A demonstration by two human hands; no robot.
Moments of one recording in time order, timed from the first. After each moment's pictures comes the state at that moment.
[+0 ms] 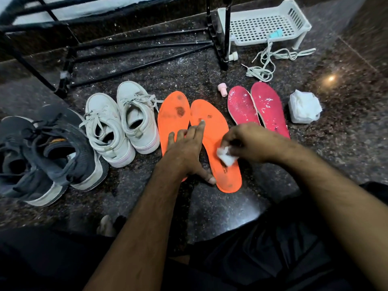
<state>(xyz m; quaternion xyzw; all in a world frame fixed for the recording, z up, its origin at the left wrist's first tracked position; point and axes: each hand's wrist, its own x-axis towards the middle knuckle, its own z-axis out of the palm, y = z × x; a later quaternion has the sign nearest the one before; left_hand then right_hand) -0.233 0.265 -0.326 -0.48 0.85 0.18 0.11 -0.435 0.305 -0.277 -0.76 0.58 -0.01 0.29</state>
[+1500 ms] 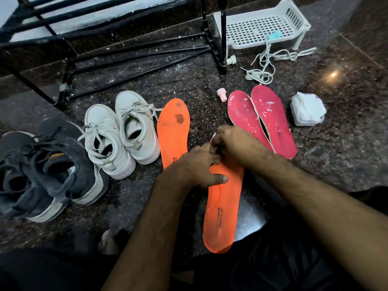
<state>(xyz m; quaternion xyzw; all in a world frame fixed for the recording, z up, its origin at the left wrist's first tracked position) -0.249 0.271 -0.307 -0.40 0.86 0.29 0.16 -0.411 0.276 -0.319 -0.78 0.59 -0.08 0.19</state>
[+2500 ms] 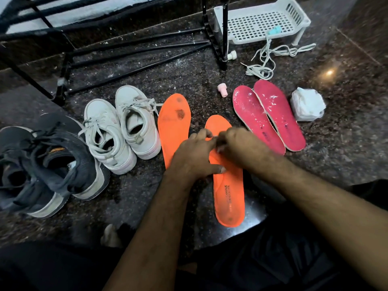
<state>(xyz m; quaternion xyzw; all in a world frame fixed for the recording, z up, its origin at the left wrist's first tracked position) -0.246 0.264 -0.327 -0.41 0.89 0.20 0.05 -0.401 0.294 -0.314 -0.71 0.69 -0.02 0.16</state>
